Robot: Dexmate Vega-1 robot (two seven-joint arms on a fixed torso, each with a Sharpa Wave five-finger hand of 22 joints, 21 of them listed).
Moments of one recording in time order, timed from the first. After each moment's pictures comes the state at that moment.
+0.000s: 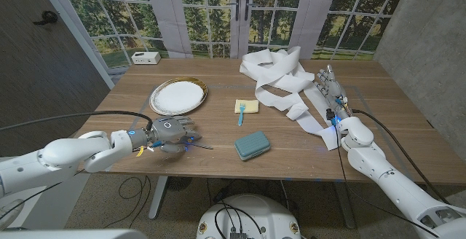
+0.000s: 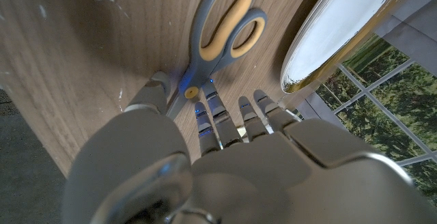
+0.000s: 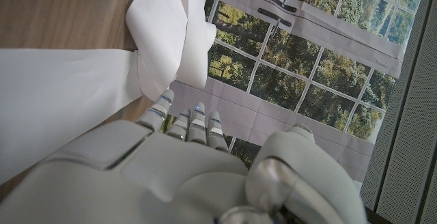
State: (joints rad) left arm 1.32 1.43 0.33 -2.00 0.85 -0.10 0.16; left_hand 0.75 0.06 0.43 -0.17 0.19 0.29 -0.16 0.21 0.20 0.56 -0.17 0.24 0.36 0.17 -0.04 0.19 0.17 0.18 -0.04 0.19 0.17; right arm -0.91 -0.51 -0.30 -1.23 0.63 0.49 0.01; right_hand 0.35 0.14 -0.20 0.05 0.22 0.07 0.02 0.20 0.18 0.13 0.04 0.20 0.19 -0.01 -0.02 0.19 0.19 0.14 0.09 0.19 0.16
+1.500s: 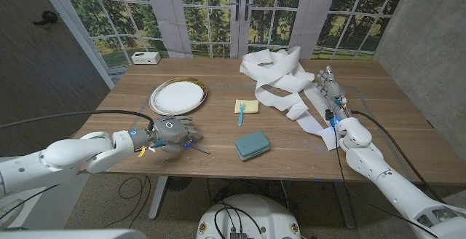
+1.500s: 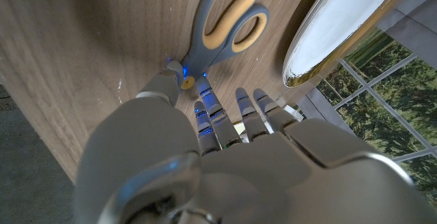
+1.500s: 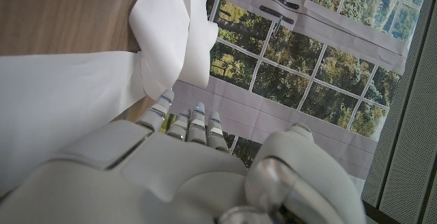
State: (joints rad) left arm 1.27 1.45 0.41 -2.00 0.85 -0.08 0.15; left_hand 0.93 0.08 0.46 -0.18 0.23 0.32 -0.17 0.20 0.20 0.69 -0.21 0.36 0.45 0.29 -0.04 0.20 0.18 0.18 -0.03 0.19 0.17; right arm -0.90 -0.50 -0.30 -1.21 0.64 0.49 0.01; right_hand 0.35 0.15 -0.19 0.05 0.22 0.07 0.02 0.20 0.18 0.13 0.04 0.20 0.19 -0.01 -0.02 0.19 0.19 0.14 0.10 0.19 0.16
